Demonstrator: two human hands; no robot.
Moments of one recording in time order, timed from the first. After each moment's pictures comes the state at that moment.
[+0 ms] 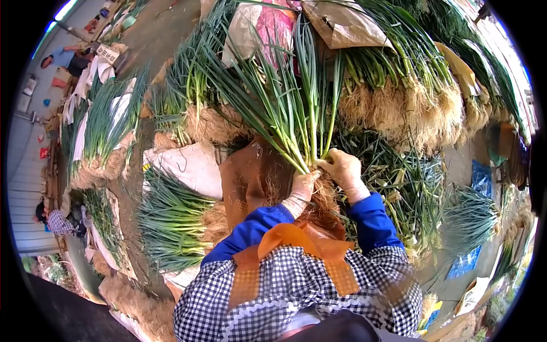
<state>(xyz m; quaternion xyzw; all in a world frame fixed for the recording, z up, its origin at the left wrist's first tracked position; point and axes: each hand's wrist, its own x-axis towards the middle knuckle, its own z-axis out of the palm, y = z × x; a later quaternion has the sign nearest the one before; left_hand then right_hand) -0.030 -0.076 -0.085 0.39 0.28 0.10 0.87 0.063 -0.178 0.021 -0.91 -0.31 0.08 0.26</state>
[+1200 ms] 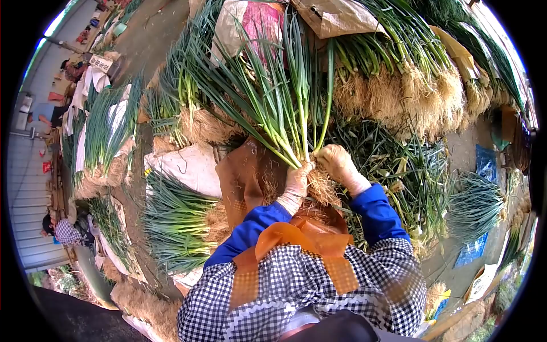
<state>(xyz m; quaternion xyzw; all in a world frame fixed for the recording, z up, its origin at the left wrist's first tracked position) -0.030 -0.067 -0.071 0.37 0.30 0.09 0.88 0.074 -0.185 -0.017 -0.81 -0.46 0.03 0.35</state>
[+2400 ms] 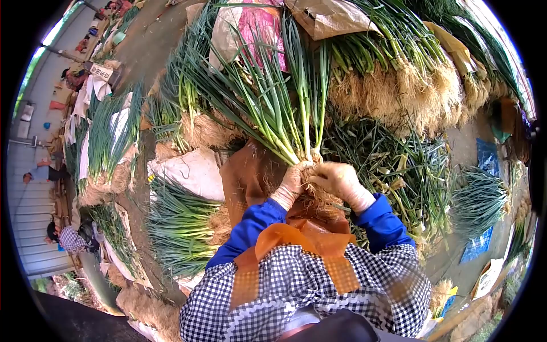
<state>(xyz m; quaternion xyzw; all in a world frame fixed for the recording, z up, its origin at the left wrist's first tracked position) -0.030 -0.042 -0.085 0.29 0.22 -0.07 0.93 0.033 -0.206 0.027 -0.83 -0.43 0.11 0.33</state>
